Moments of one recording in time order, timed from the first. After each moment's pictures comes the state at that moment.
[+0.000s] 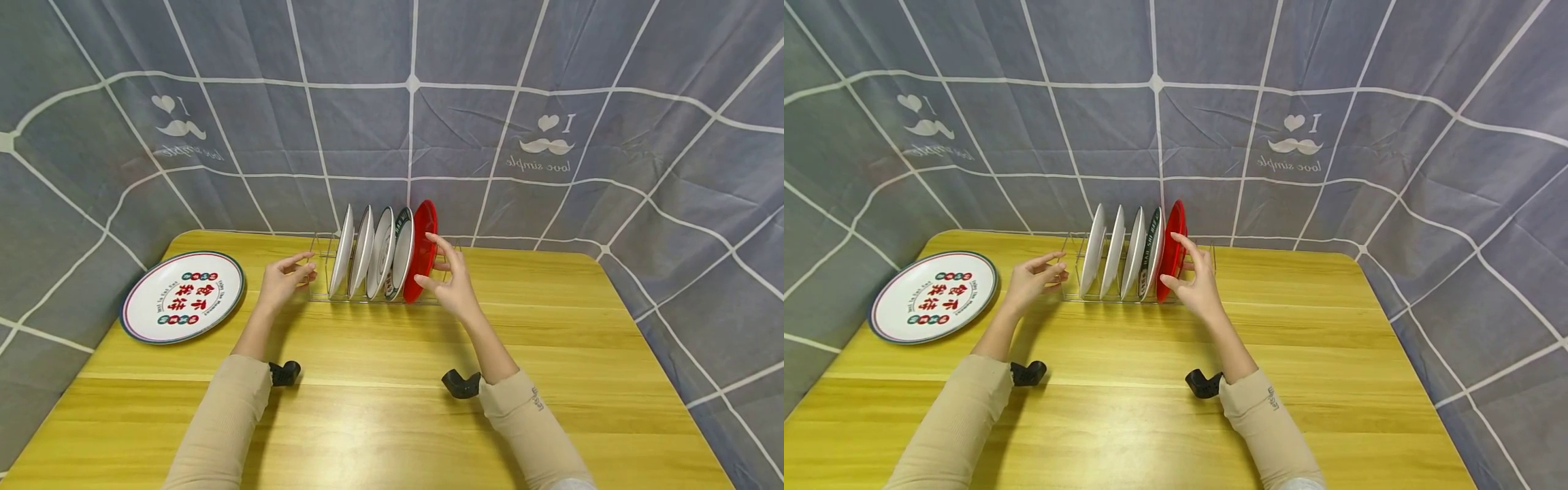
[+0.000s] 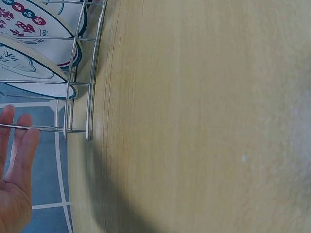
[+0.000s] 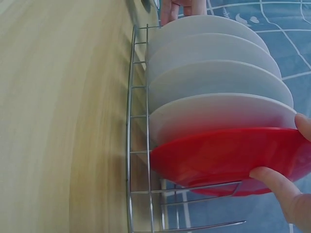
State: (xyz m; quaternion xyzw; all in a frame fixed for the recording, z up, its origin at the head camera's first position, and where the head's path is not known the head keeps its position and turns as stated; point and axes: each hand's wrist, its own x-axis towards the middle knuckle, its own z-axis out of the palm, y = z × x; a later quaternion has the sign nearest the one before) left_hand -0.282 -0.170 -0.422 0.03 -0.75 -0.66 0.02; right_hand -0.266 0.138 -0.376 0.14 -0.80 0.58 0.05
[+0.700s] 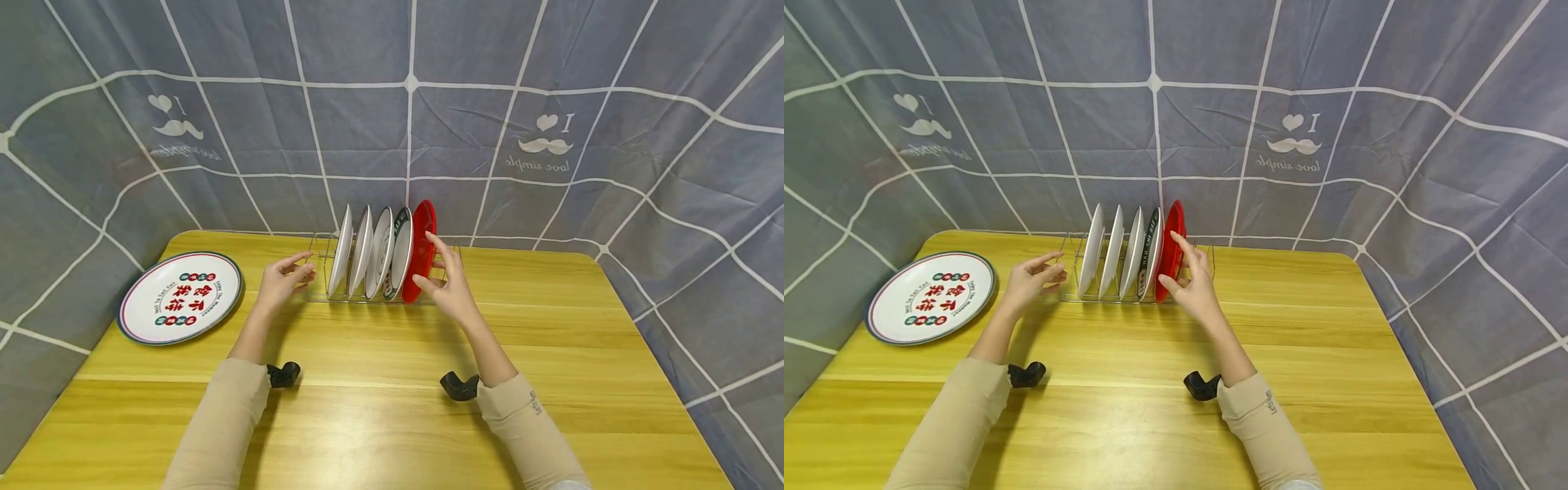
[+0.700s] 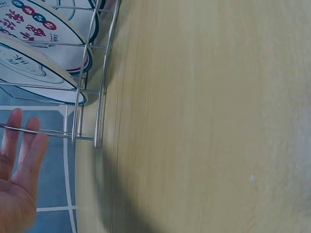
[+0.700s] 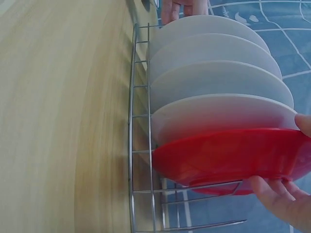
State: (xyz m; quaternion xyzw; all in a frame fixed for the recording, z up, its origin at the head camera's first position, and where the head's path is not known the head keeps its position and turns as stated) left_hand -0.279 -0.169 -0.418 0.03 -0.74 -0.68 0.00; right_hand -0.257 0.136 -0.367 0.15 -0.80 0.58 0.03
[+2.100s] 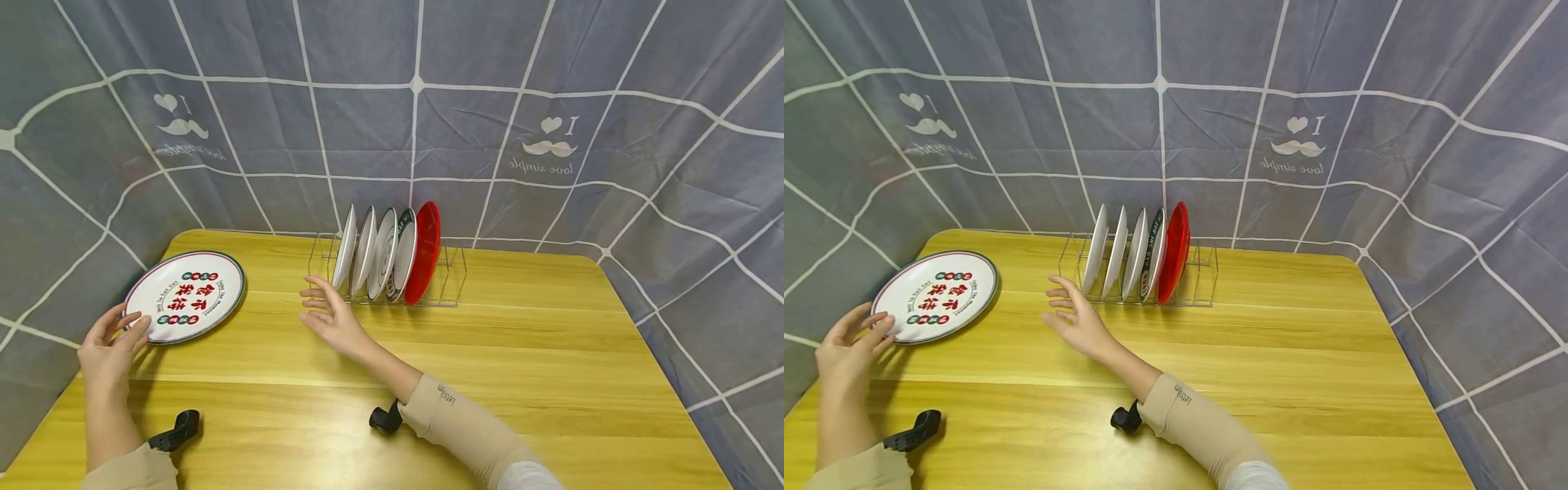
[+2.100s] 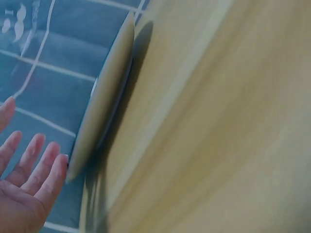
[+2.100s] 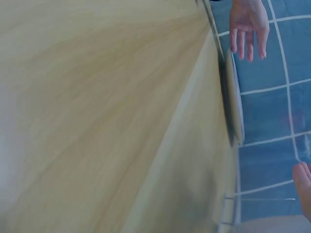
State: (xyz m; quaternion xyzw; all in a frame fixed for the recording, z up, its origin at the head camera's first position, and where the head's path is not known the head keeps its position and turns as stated) left_hand -0.173 -0.384 -0.477 0.23 -0.54 -0.78 0.21; right_hand -0.214 -0.010 -0.390 0.29 -0.66 0.68 -0.14
